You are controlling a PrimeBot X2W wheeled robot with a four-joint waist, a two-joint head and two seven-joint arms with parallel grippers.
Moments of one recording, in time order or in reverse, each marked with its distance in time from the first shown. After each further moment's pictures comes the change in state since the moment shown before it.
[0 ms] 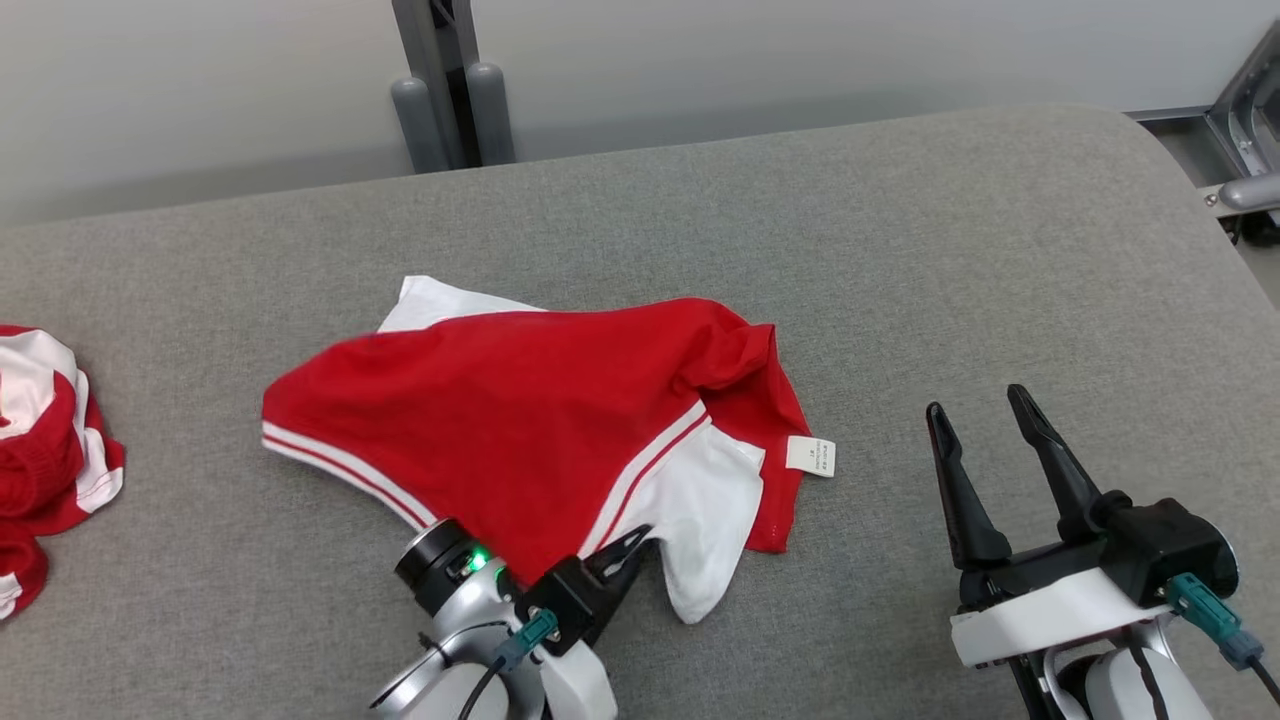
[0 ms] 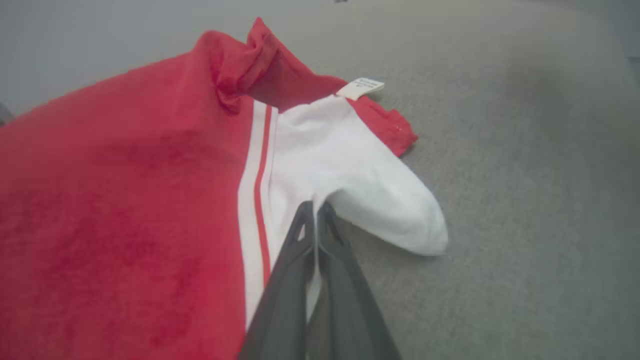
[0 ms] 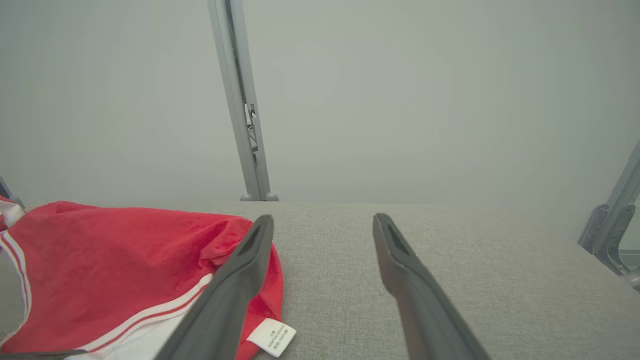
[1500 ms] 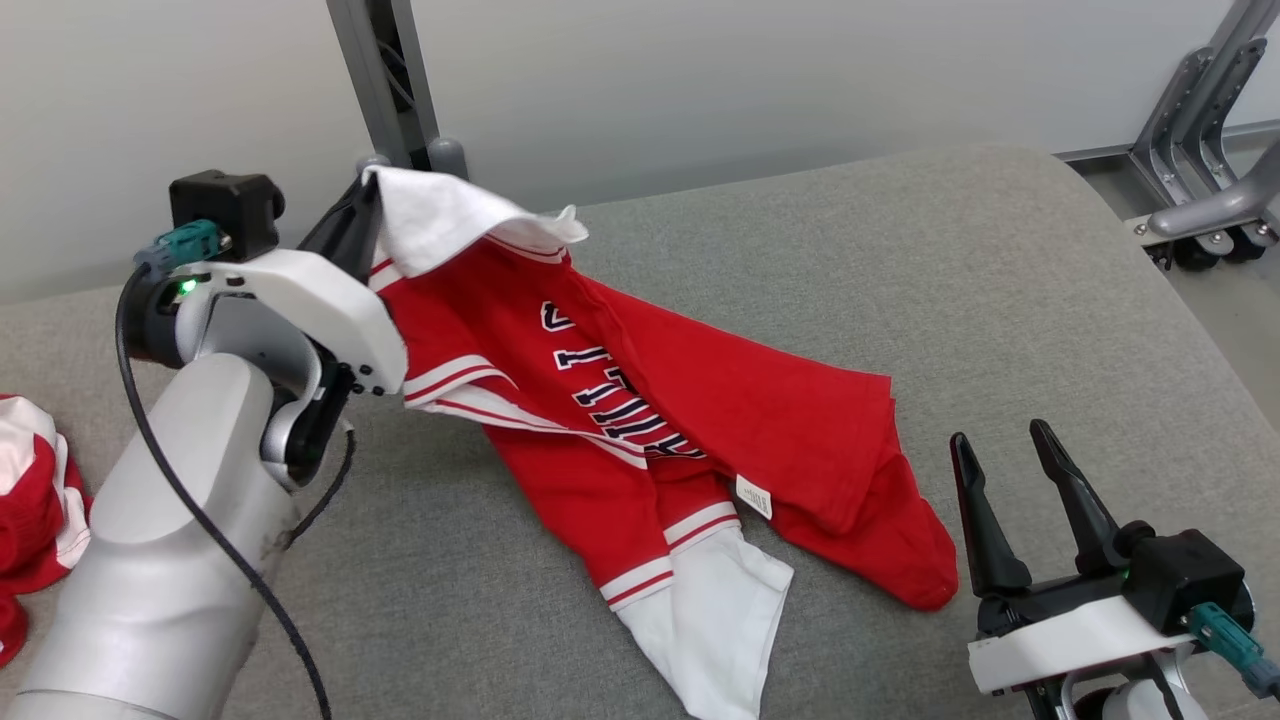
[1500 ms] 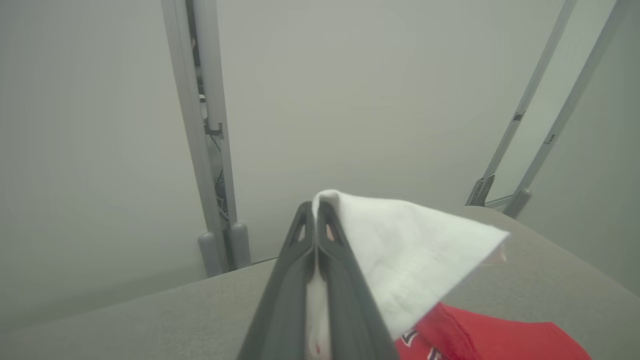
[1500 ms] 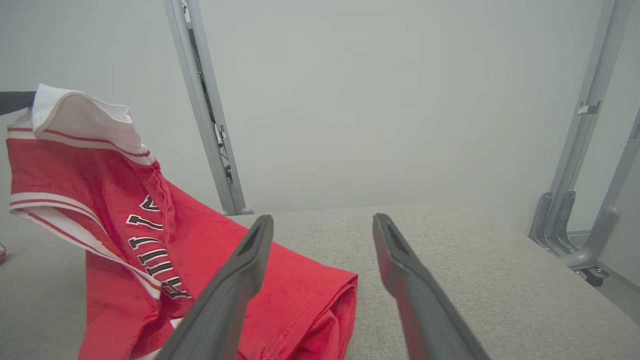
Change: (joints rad) left arm -0.399 0.108 0.270 0.029 -0.582 0.111 0.256; right arm 0.063 0.000 -0.033 -0.001 0.042 0.000 0.000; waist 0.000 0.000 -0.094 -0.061
